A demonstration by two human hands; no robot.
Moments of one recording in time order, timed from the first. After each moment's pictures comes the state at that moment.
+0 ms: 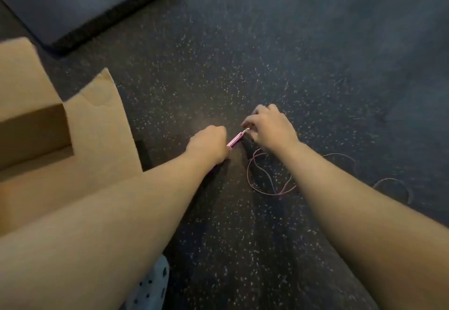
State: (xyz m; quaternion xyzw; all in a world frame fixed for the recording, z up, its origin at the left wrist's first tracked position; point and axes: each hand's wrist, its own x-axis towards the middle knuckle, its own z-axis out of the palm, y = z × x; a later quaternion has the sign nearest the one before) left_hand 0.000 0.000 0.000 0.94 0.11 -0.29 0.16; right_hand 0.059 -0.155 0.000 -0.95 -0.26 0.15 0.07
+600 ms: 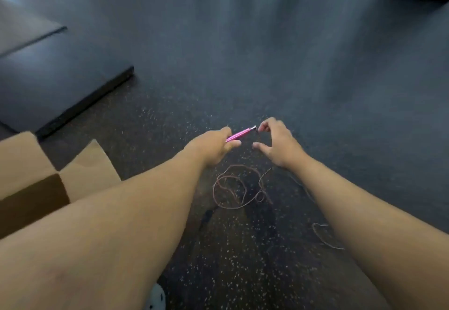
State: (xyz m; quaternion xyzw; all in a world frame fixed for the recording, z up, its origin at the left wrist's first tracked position) left_hand -0.006 -0.062 0.157 0.94 -0.15 -0.20 0.22; right_hand -0.013 -0.271 0.143 -0.96 -0.02 0.06 0.28
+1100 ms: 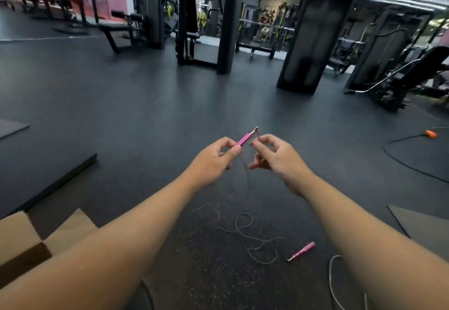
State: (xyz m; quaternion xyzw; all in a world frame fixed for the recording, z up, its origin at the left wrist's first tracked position) left_hand -0.177 -0.128 0.415 0.78 -0.27 -0.06 0.56; right_hand -0.230 -0.311 0.444 -0.80 0.05 -0.10 0.59
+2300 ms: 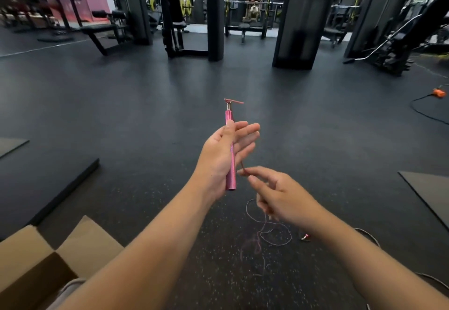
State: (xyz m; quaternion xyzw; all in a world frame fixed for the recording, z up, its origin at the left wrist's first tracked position) left_hand -0.219 -0.162 0.430 0.47 -0.16 -0.18 0.85; right_hand -0.310 -0.291 0.395 -0.87 0.00 -0.02 0.50
